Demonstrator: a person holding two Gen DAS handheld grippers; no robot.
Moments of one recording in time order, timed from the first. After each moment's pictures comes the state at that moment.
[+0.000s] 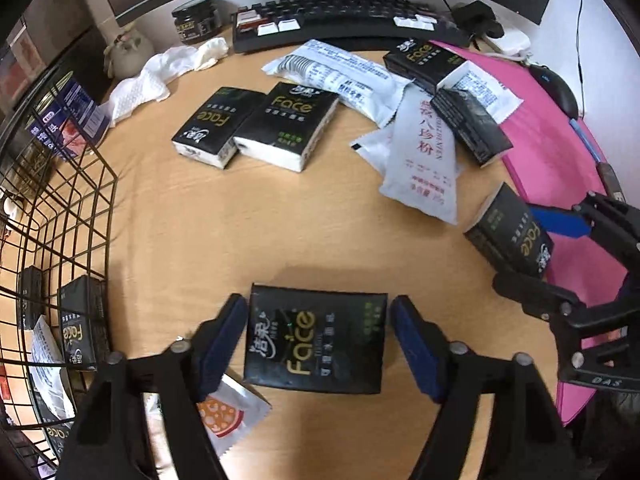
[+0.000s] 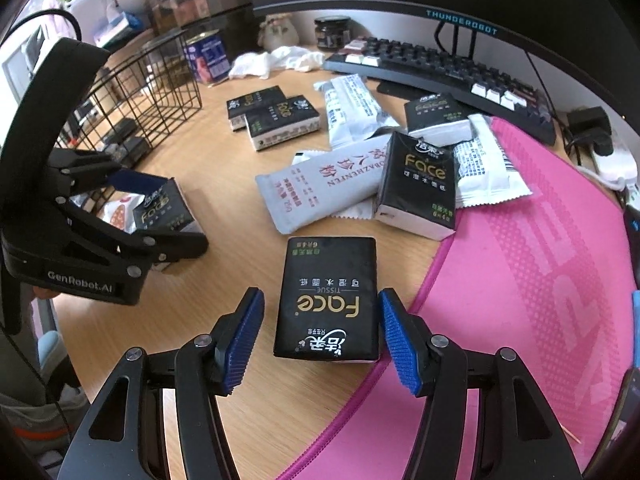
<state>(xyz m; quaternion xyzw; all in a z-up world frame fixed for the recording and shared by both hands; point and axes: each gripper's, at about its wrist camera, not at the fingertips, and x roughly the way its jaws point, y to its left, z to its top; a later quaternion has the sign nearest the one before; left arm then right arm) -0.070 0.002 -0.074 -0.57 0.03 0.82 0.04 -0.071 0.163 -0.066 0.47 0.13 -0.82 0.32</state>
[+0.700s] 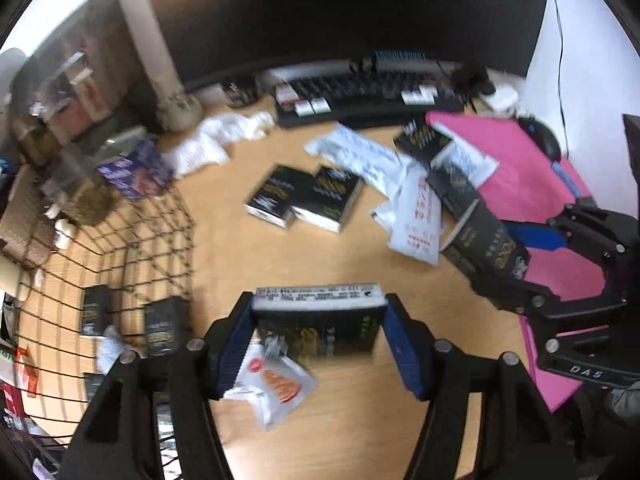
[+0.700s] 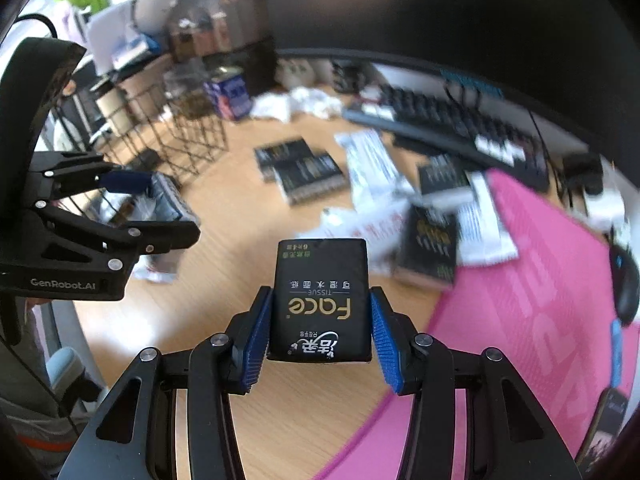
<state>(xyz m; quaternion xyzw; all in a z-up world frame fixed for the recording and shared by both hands) -0.042 -0.026 0.019 -0.49 0.04 0.87 0.01 -0.056 0.137 -0.006 0.42 0.13 -0.83 0.34</state>
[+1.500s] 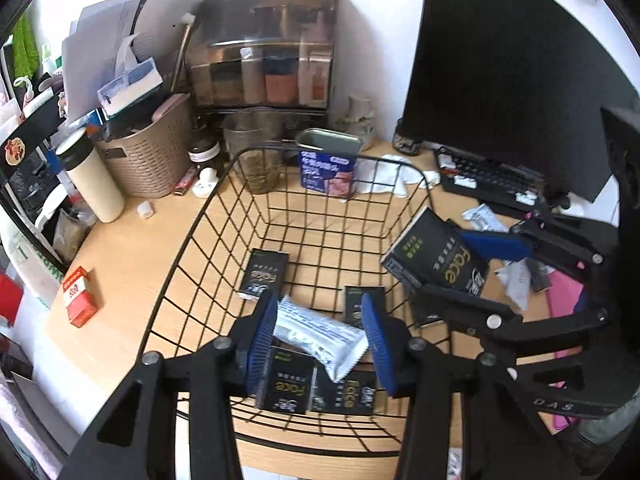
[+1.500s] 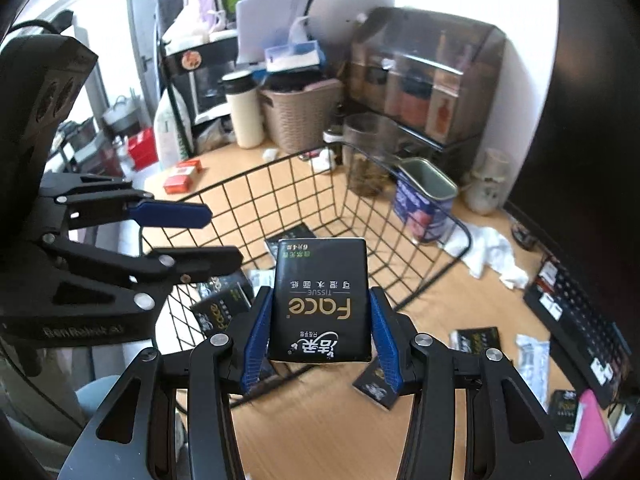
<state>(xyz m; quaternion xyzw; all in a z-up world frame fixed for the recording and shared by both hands) 0.034 -0.203 0.066 -0.44 -0.07 0.89 -0.13 -0.006 -0.099 0.064 0.33 0.22 -0.77 0.50</state>
